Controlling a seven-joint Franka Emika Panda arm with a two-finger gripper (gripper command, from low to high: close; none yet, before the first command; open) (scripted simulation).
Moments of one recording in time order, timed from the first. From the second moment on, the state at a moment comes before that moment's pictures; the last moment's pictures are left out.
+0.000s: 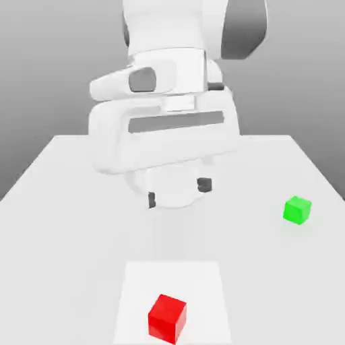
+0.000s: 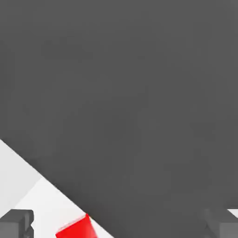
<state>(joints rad) 0.23 -0.10 -0.23 -2.44 0.09 2.57 -0.10</state>
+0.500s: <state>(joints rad) 0.15 0.37 -0.14 -2.47 0.17 2.84 -0.51</state>
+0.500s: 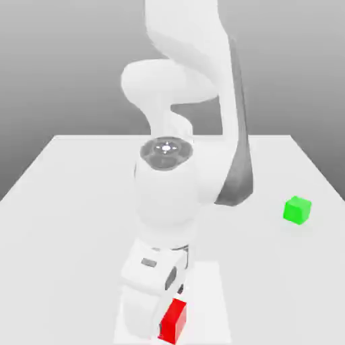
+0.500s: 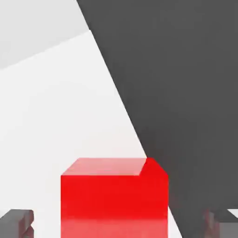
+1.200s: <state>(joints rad) 0.62 -0.01 0.12 -2.69 0.16 2.67 -0.65</state>
